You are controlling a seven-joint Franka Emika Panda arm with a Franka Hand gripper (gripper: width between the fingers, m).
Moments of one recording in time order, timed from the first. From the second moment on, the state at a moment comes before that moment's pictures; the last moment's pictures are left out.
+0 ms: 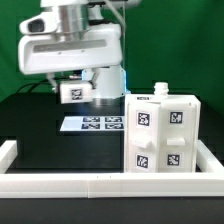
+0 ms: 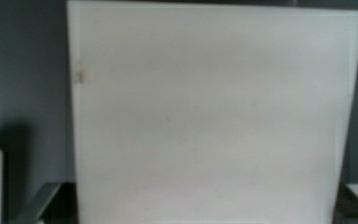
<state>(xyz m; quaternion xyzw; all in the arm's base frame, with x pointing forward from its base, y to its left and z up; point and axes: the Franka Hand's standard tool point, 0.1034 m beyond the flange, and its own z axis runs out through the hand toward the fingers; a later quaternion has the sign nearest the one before) 0.448 -0.065 0.125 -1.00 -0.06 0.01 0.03</state>
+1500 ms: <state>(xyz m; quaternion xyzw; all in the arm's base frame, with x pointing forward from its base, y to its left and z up) 0.527 0.045 0.184 -1.00 -0.07 -0.01 0.04</state>
